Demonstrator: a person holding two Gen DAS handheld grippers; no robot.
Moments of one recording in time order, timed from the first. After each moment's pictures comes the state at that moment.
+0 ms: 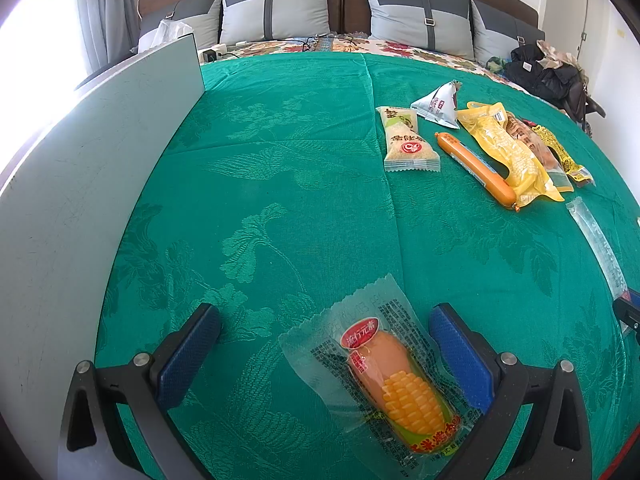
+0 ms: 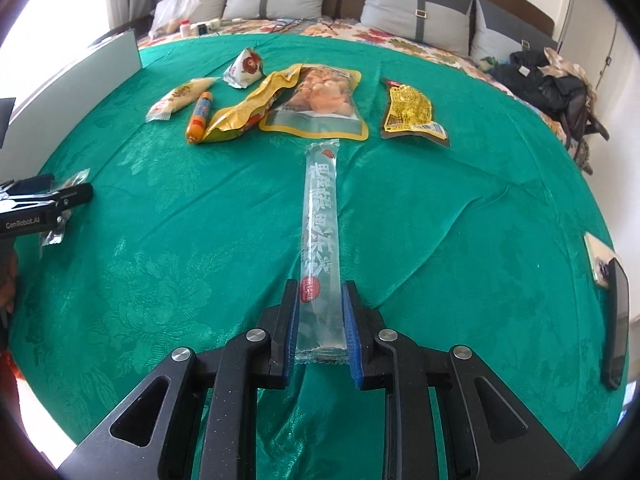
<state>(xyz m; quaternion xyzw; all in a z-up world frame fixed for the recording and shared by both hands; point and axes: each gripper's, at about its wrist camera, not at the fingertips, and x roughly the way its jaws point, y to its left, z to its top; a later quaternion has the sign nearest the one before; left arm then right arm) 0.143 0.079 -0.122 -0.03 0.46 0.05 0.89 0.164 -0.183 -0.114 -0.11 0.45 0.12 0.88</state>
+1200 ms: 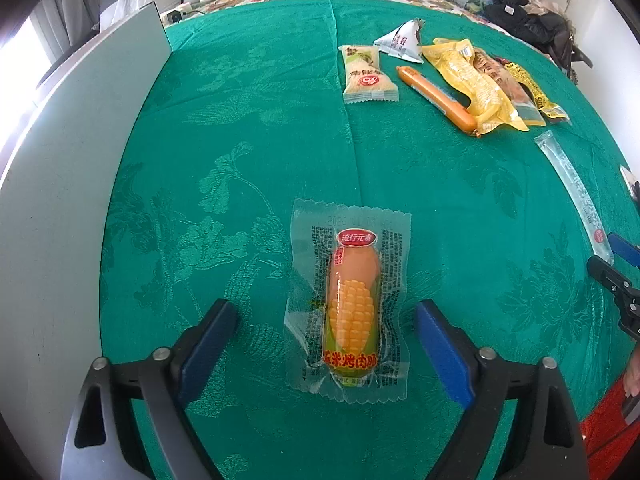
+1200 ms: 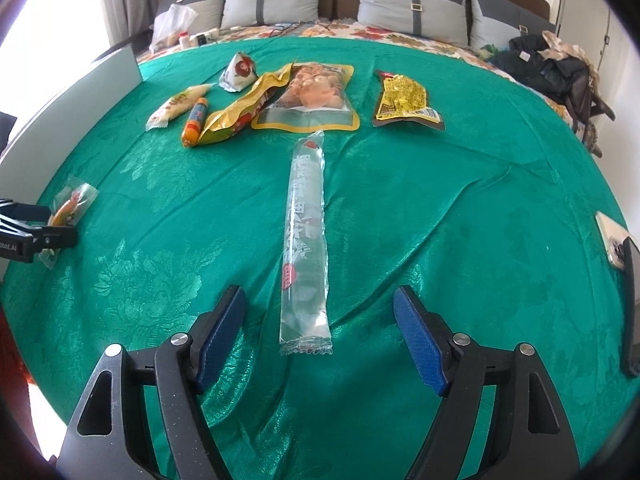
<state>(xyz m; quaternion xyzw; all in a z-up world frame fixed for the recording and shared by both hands) 0.122 0.058 -0.109 -0.01 0.55 0.00 0.84 0.152 -0.204 -0.114 -0.06 0.47 0.14 0.87</state>
